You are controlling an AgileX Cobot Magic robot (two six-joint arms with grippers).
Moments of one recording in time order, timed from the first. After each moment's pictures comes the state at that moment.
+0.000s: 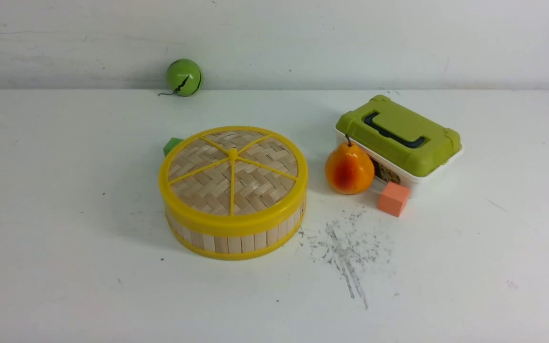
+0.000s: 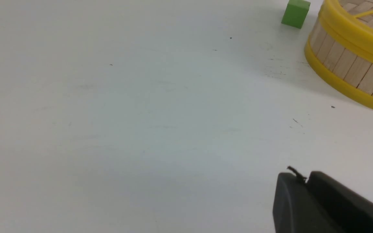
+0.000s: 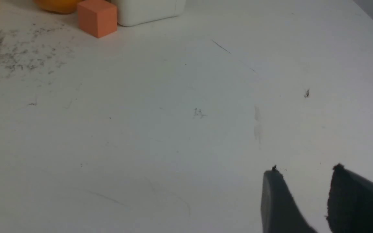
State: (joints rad) right arm -0.04 -0.02 0.02 -0.06 0.40 -0.03; left arm 0.02 -0.01 0.03 0.06 0.36 -0.20
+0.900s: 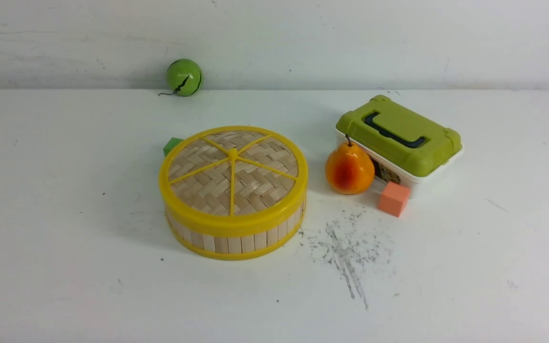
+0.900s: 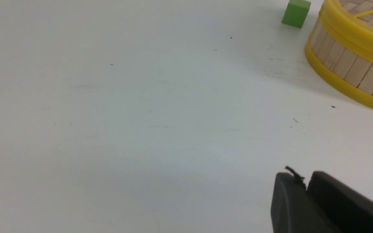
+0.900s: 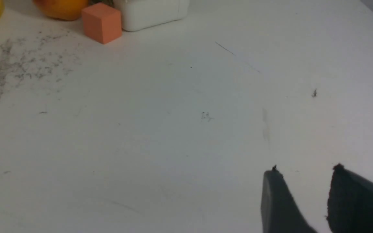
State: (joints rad) right arm -0.04 -0.02 0.02 0.01 0.39 -0.03; left arm 0.02 -0.01 0.03 0.06 0.36 -0.20
